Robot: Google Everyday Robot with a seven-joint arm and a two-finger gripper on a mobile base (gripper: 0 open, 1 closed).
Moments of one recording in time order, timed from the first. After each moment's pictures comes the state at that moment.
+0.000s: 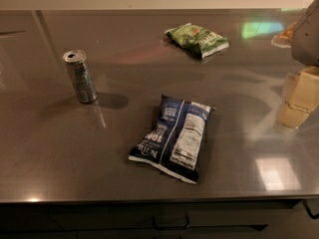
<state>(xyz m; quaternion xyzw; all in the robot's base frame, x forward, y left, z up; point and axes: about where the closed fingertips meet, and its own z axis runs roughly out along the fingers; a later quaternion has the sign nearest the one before) 0.438 -0.217 0.976 -0.60 0.78 -0.03 0.16</state>
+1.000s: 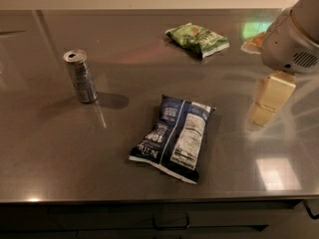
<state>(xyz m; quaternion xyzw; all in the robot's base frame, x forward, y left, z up) 0.465 -0.180 0.948 -0.63 0.75 0.02 0.20</state>
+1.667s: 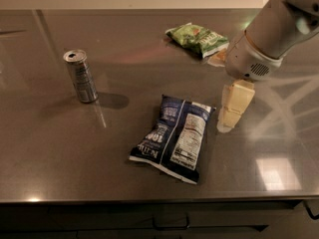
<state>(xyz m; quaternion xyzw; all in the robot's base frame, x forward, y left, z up) 0.497 -0.132 0.900 -0.68 0.71 0.08 0.19</state>
